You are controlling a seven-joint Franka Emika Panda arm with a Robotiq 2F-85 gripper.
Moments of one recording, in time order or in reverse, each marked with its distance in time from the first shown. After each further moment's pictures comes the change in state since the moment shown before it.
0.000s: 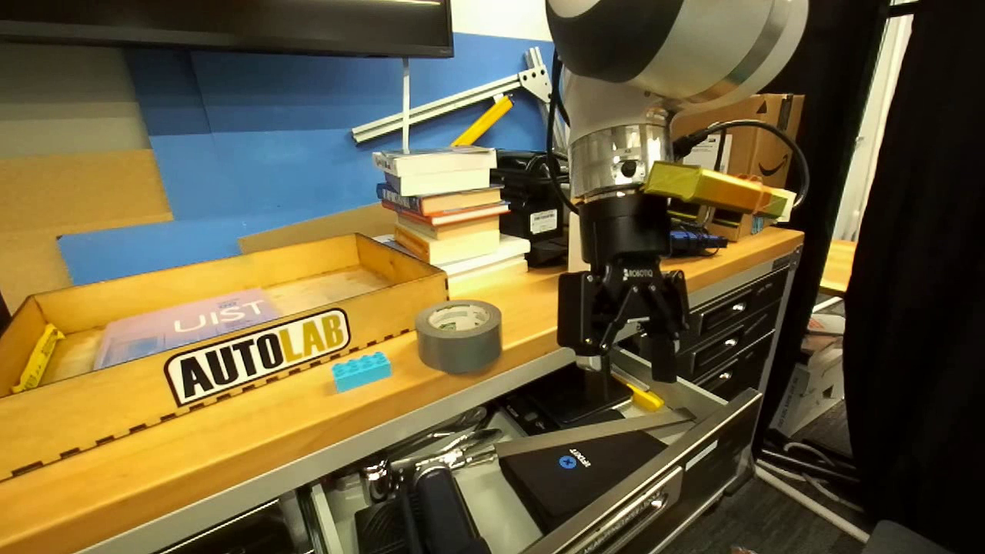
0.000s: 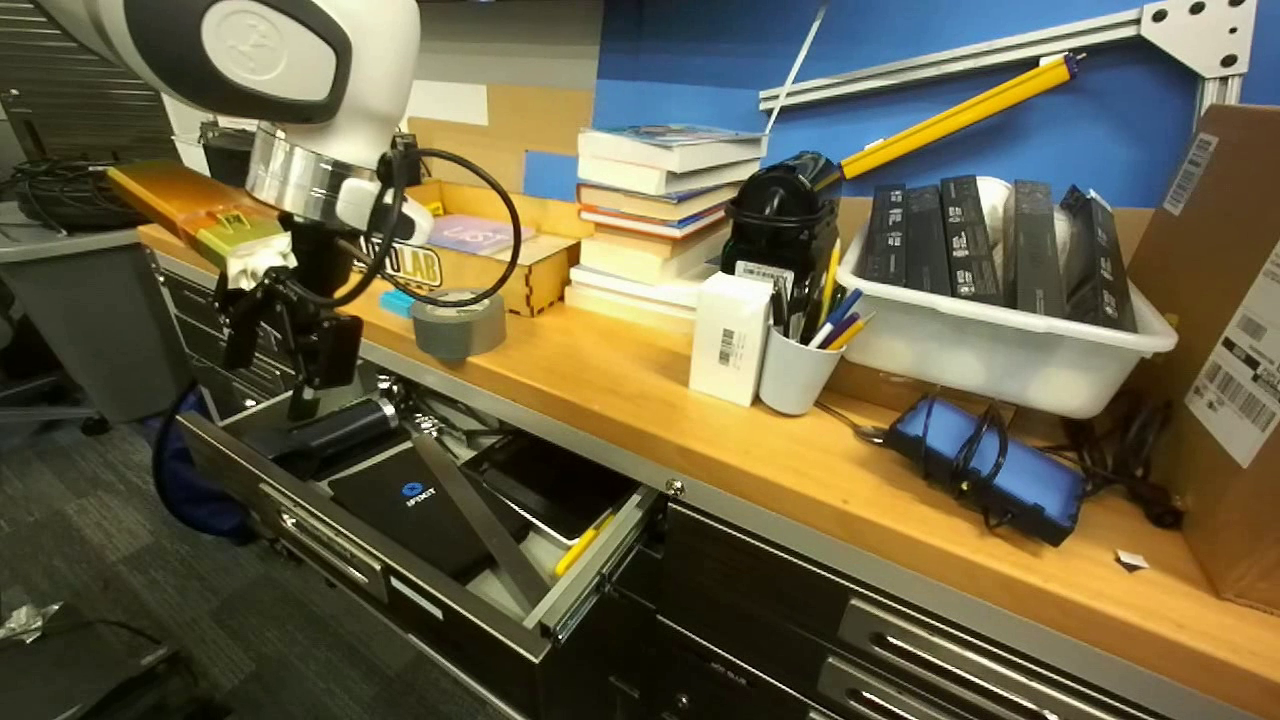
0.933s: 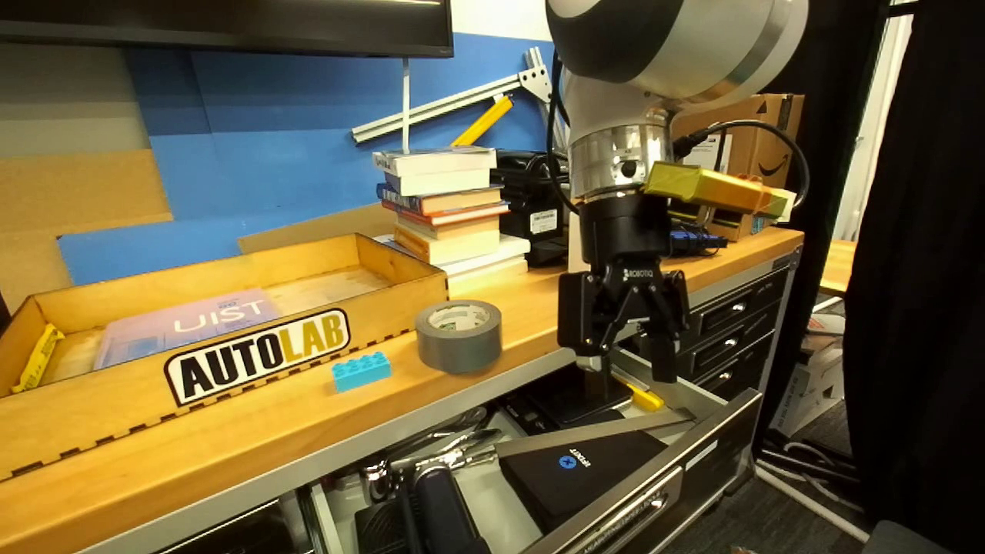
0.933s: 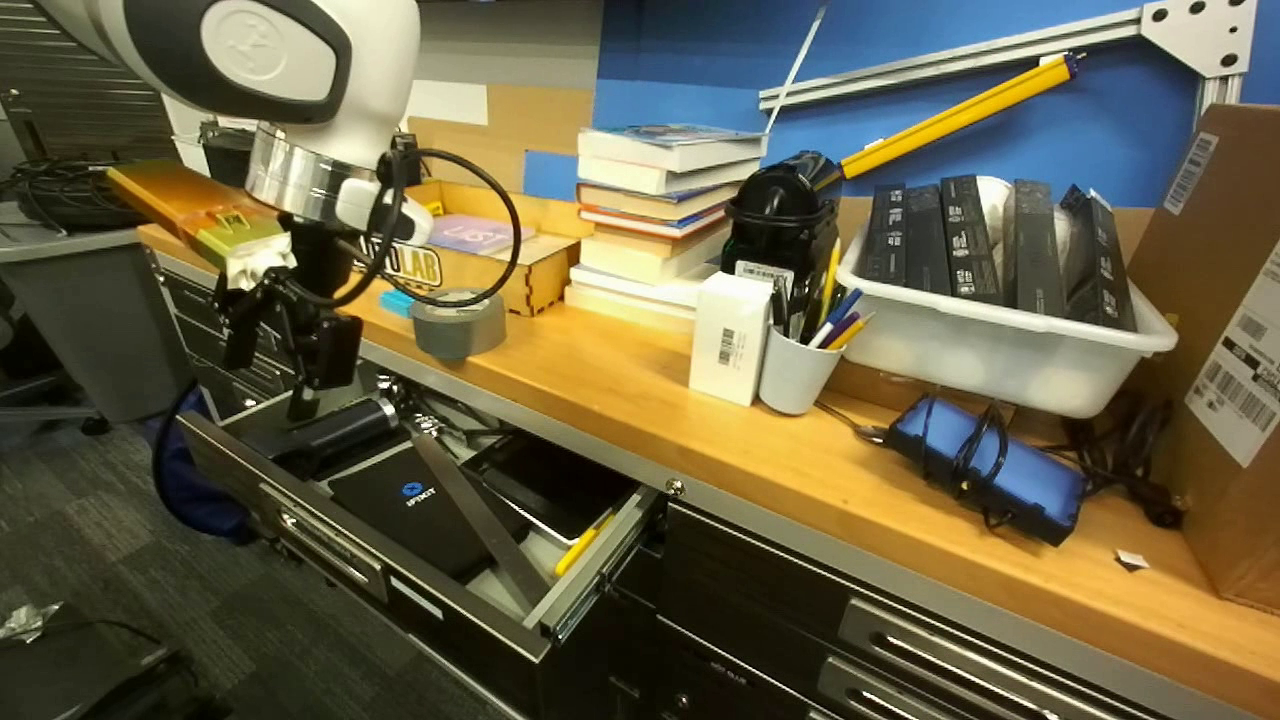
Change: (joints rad) arm -0.001 0.000 0.001 -0.001 0.000 0.000 0.000
